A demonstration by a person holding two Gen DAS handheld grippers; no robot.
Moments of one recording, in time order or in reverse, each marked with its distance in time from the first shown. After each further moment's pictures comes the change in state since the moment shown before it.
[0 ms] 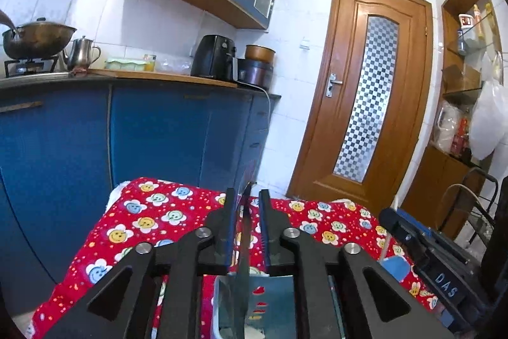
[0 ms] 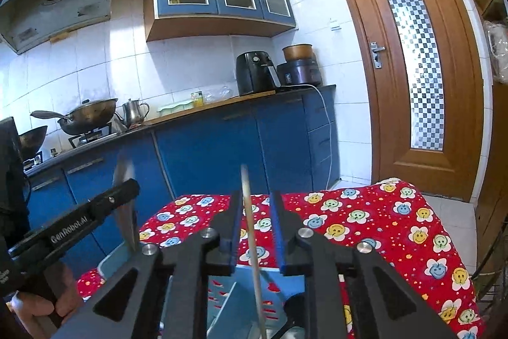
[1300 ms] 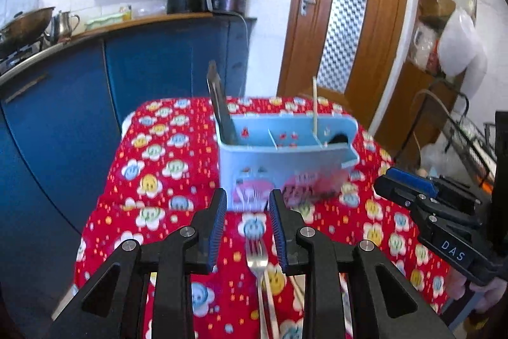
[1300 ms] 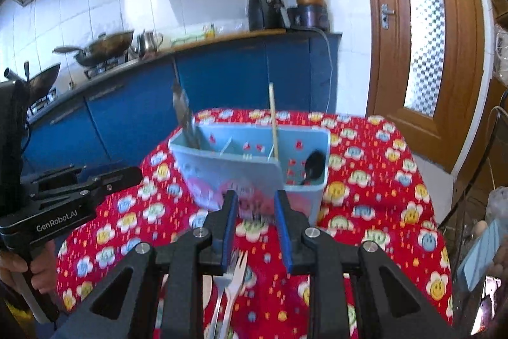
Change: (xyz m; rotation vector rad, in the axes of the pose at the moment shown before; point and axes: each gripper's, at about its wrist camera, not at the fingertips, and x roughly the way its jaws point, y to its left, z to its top) left arm -0.107 -0.008 -0.042 0.153 0.394 -0.051; right arm -0.099 0.049 -0.039 -0.086 0.352 -0.027
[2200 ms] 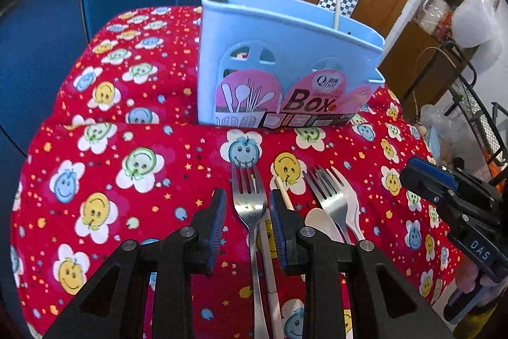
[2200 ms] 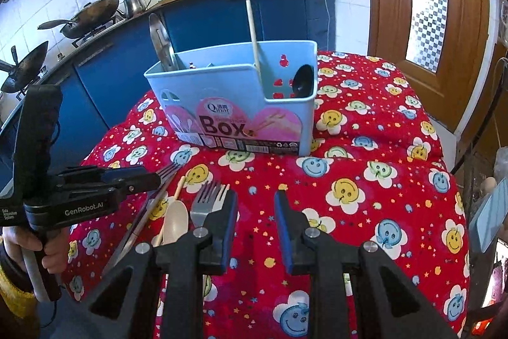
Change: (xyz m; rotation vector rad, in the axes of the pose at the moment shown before) left arm 0.079 0.010 -0.045 -0.089 0.311 -0.110; right arm 0.021 -0.019 -0.042 0.053 0.199 0.009
